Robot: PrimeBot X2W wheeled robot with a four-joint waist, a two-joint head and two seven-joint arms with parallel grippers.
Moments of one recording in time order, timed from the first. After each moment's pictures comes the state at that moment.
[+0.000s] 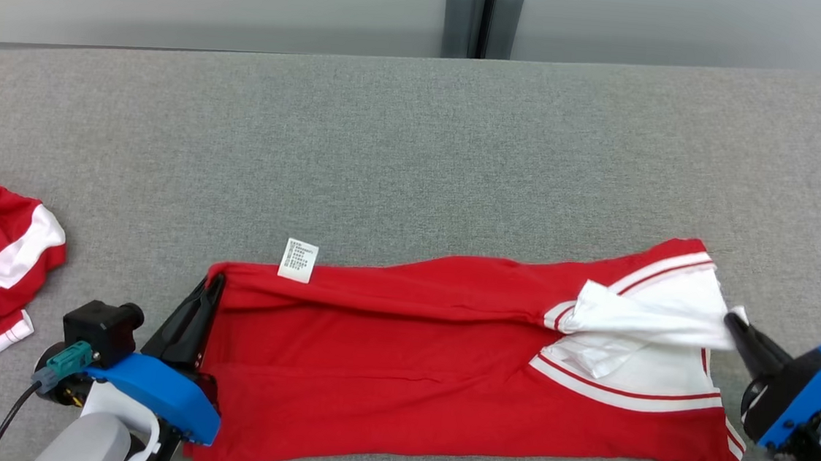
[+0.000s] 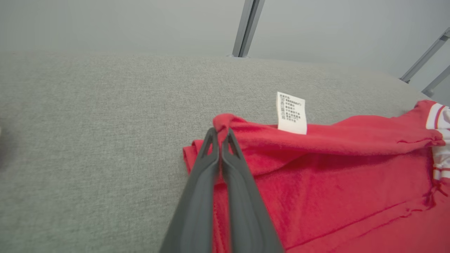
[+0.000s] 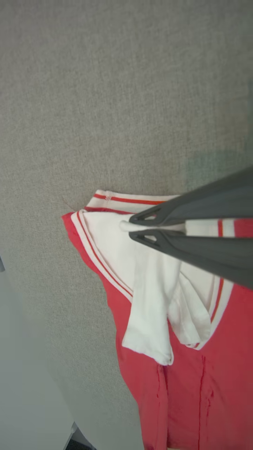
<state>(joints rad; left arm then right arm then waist) -0.30 0.41 -0.53 0.45 -0.69 -0.12 -0.24 -0.19 -0.17 -0.21 0.07 0.50 0.13 0.61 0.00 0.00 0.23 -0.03</state>
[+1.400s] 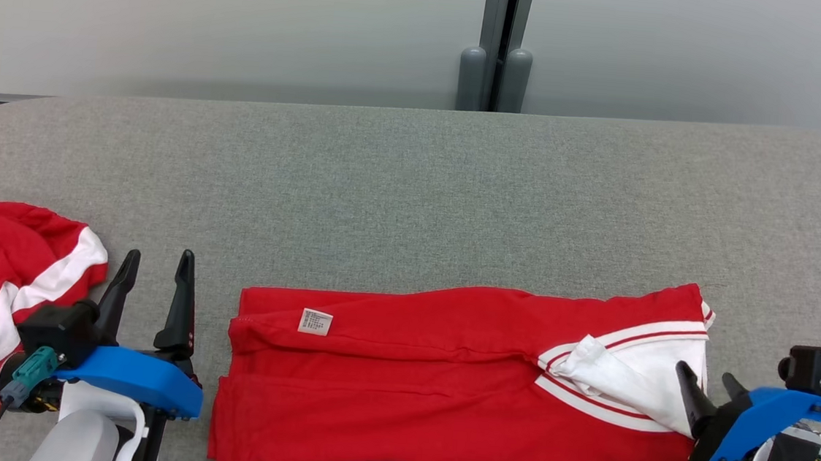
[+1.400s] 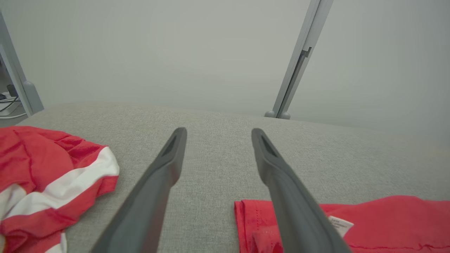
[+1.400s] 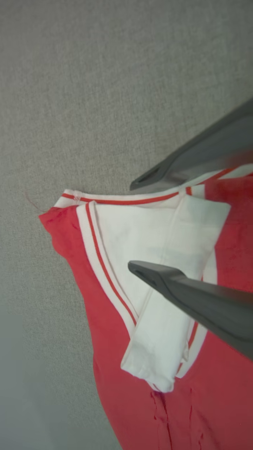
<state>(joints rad) -0.24 0.28 -0.25 0.42 -0.53 -0.07 -0.26 -0.15 -0.05 -0.23 0.24 0.25 0.13 0.43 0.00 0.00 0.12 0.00</state>
